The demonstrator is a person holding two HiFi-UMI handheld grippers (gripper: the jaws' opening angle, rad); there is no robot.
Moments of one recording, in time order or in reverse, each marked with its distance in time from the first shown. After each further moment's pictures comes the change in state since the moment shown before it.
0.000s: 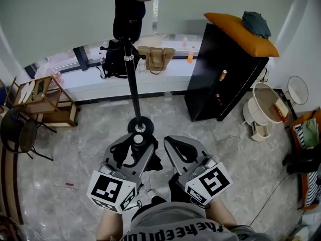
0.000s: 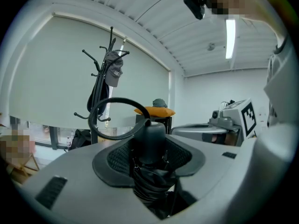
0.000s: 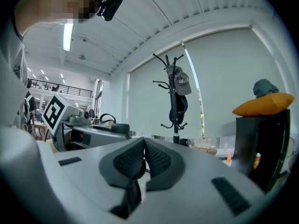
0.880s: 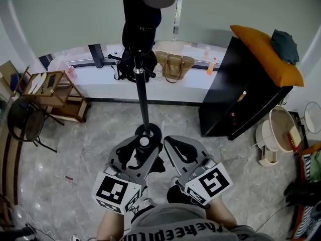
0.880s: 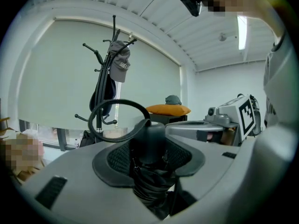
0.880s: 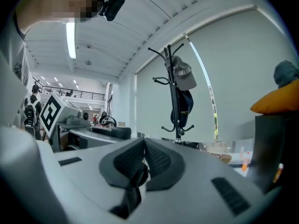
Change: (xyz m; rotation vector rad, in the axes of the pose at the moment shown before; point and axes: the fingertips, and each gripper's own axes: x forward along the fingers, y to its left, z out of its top) left arm 0.098 0.047 0.018 0.001 0.031 0.139; right arm 0.081 -0.091 0.012 0.006 -0.015 0.179
